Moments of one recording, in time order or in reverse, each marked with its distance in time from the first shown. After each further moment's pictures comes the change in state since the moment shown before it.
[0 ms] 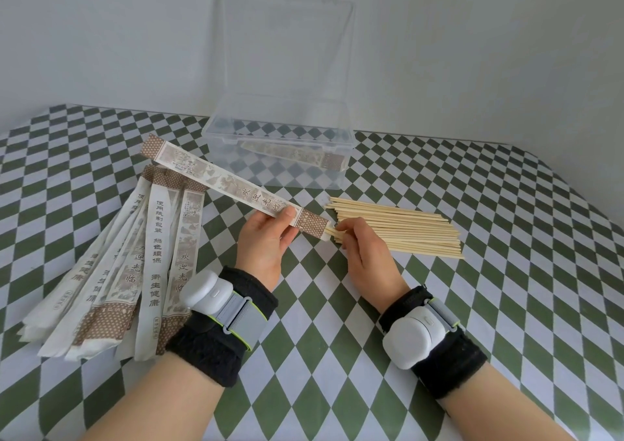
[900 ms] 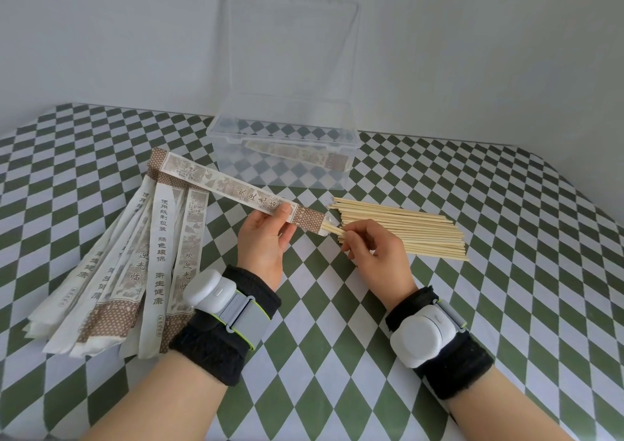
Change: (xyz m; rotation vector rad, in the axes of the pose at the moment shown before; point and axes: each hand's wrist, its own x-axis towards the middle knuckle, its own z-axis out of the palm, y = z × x) left_hand 0.003 0.001 -0.002 -0.085 0.070 0.009; right_hand 0.000 -0.001 -0.006 0.270 0.063 0.088
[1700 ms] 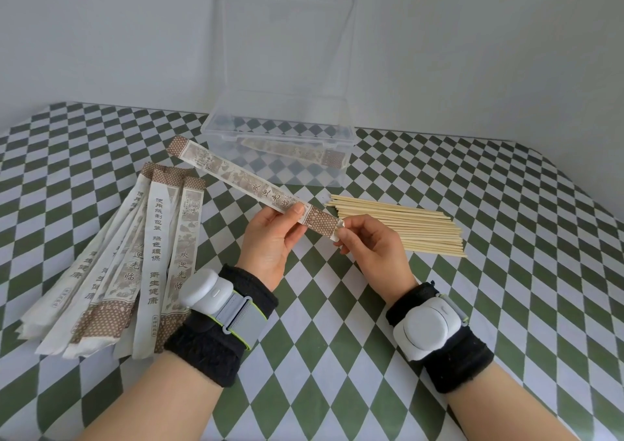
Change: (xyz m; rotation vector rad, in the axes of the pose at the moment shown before) left_hand -0.004 -0.001 0.003 0.069 -0.181 -0.055; right_hand 0.002 -0.002 -0.003 0.182 -0.070 0.036
